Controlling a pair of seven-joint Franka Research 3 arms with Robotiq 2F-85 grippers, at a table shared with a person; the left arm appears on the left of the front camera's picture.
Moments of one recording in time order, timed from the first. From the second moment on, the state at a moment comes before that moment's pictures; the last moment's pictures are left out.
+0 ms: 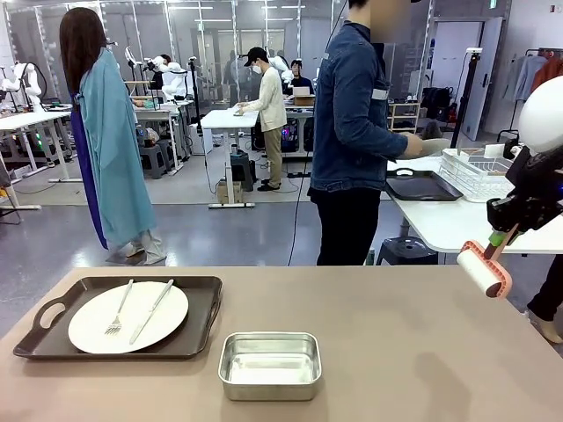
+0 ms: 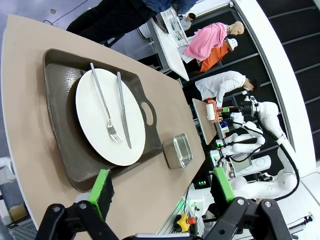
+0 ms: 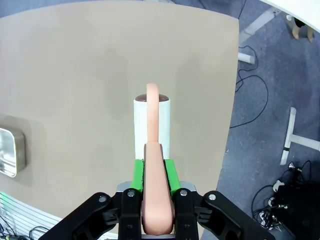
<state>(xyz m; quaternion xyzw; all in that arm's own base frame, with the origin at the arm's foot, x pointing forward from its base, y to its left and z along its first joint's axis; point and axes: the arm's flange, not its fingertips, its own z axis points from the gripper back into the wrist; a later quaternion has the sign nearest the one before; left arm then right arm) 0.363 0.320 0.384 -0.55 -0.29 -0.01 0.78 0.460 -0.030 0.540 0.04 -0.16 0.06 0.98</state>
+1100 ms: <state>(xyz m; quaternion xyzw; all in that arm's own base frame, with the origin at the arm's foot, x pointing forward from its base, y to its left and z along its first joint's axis) 0.363 0.320 0.384 -0.55 -0.29 -0.01 0.78 0.425 0.158 0.654 0.02 -0.24 0.41 0.88</state>
